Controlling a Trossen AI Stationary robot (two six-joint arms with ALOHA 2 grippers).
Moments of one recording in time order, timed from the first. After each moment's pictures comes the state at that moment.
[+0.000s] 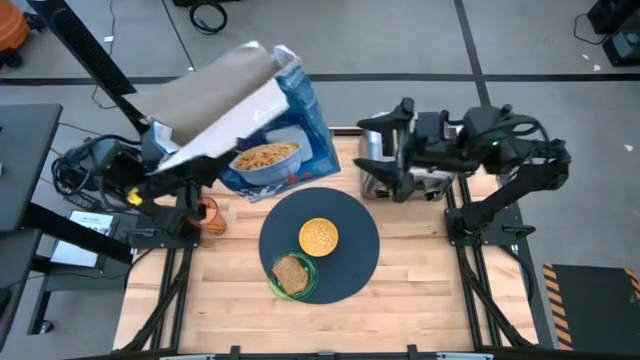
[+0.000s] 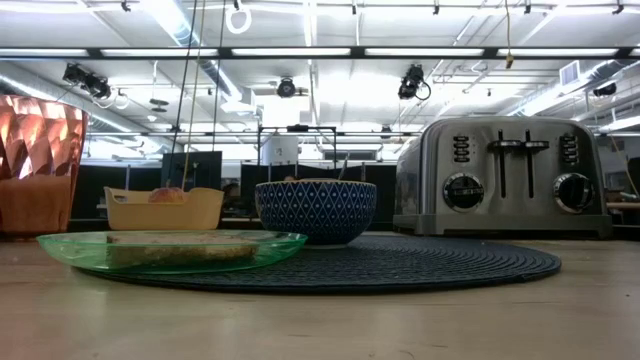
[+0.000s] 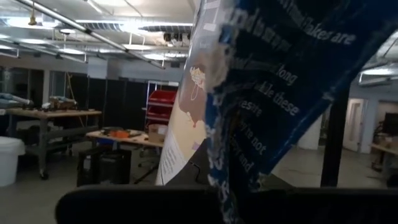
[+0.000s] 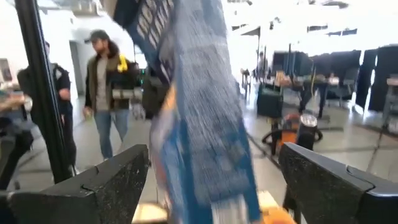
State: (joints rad) left arm -0.42 0.96 1.33 0.08 -0.62 0.11; right arm 0.21 1.33 1.78 -0.32 0.33 -0.03
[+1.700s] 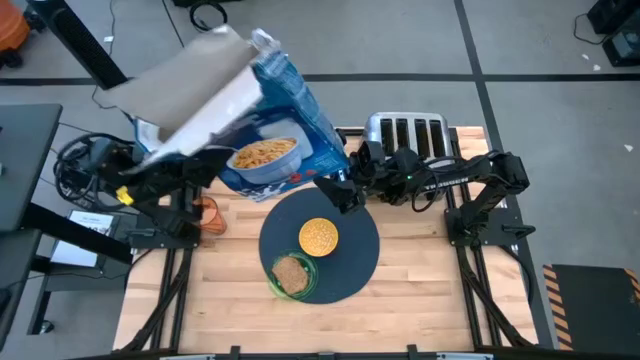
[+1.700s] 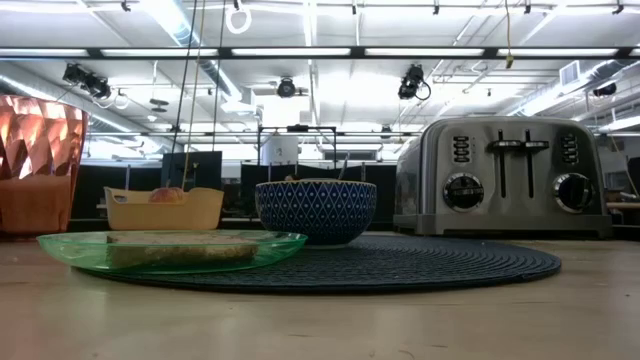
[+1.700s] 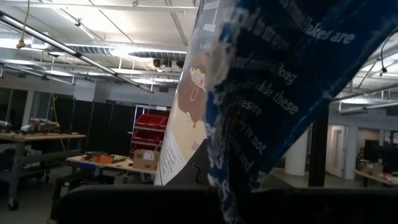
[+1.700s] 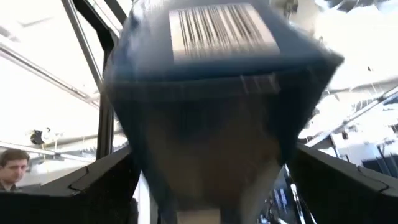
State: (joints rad) left arm -0.42 1.00 1.33 0.24 -0.56 0.14; right arm 0.03 1.65 1.26 1.16 -0.08 0.18
